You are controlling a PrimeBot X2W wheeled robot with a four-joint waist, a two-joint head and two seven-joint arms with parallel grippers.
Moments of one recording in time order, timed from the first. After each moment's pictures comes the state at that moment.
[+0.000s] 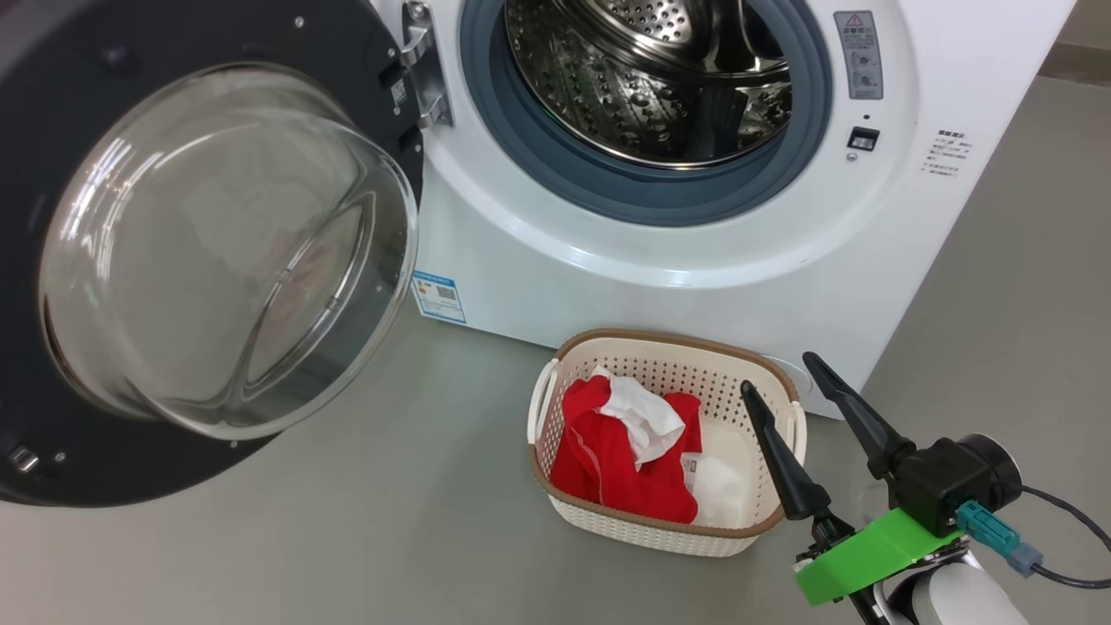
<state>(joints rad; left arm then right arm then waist) -0.88 0.39 0.60 0.85 -0.77 0.04 0.25 -0.13 -0.12 0.21 0.17 0.25 0.13 -0.26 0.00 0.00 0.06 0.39</state>
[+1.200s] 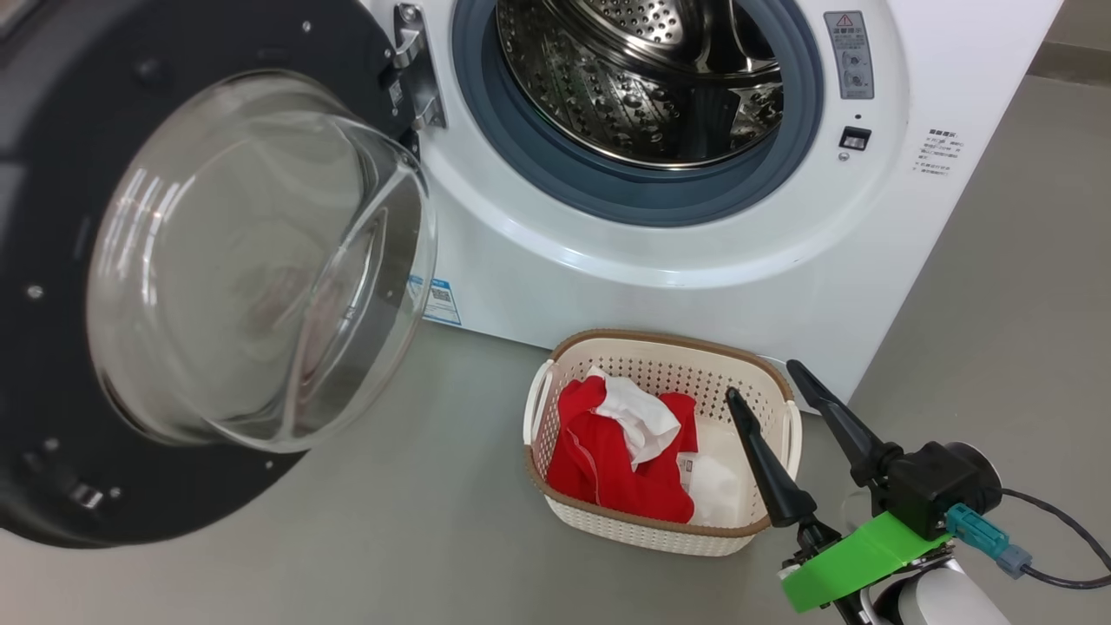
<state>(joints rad) -0.76 0.32 0.69 0.72 -1.04 -0.05 0.77 -0.13 -0.11 0.23 0.18 0.29 0.13 -0.26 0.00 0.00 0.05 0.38</state>
